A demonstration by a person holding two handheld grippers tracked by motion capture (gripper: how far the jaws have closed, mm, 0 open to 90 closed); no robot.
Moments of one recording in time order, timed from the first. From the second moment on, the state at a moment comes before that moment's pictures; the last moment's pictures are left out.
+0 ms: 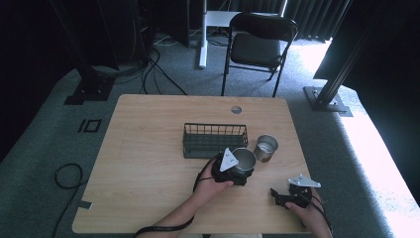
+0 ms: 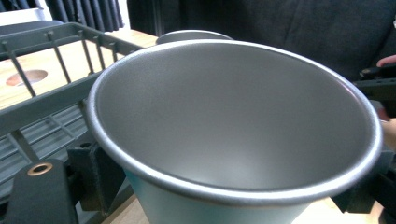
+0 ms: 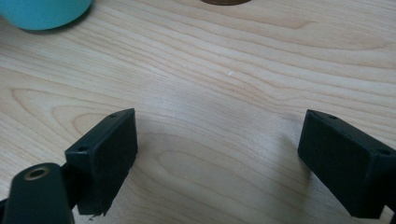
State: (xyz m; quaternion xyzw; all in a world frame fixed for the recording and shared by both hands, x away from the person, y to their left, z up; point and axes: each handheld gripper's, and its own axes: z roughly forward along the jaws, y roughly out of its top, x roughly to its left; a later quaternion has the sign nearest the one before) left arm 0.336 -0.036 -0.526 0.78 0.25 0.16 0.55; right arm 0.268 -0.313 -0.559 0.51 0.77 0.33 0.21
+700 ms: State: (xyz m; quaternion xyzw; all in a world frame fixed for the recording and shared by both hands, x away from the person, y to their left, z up) left arm 0.326 -0.017 -0.487 0.77 0.24 0.15 0.57; right arm 0.269 -0.313 -0.559 0.51 0.77 0.33 0.21
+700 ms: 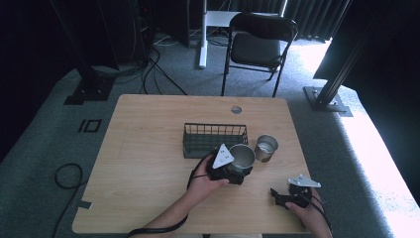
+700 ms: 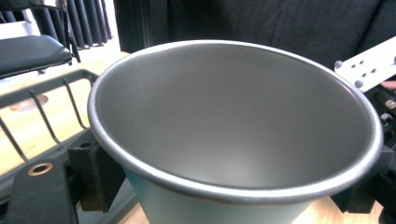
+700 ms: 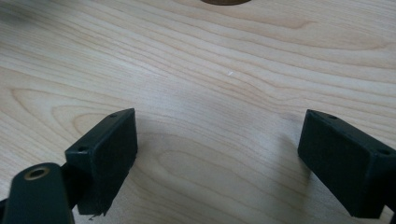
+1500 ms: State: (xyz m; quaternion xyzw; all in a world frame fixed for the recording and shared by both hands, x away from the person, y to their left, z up) left arm 0.333 0.012 -0.448 0.75 0.25 0.16 0.59; right arm 0.268 -0.313 -0.559 0.51 0.77 0.33 0.21
